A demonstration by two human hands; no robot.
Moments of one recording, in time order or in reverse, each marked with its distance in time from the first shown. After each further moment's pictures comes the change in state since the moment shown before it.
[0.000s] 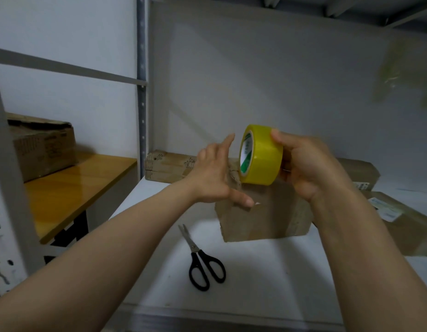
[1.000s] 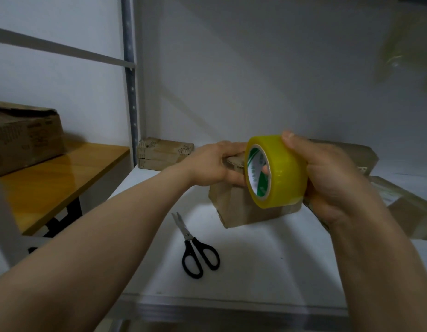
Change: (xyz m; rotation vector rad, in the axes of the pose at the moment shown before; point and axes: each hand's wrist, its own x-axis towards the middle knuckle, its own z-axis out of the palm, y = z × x) left_hand 0.009 0.004 0.003 -0.213 -0.132 0.113; right_hand -0.050 0.017 -0.026 0.027 -0.056 -0.071
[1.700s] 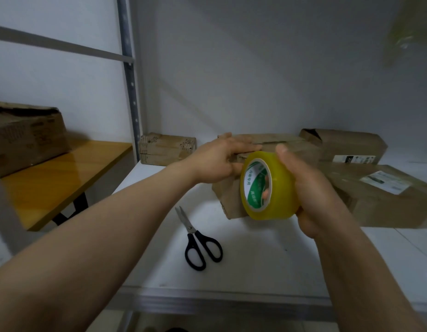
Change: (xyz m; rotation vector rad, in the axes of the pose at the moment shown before) left_hand 0.006 -0.003 0.013 0.222 -0.037 0.058; right_hand -0.006 0.047 0.000 -0.049 -0.009 0.126
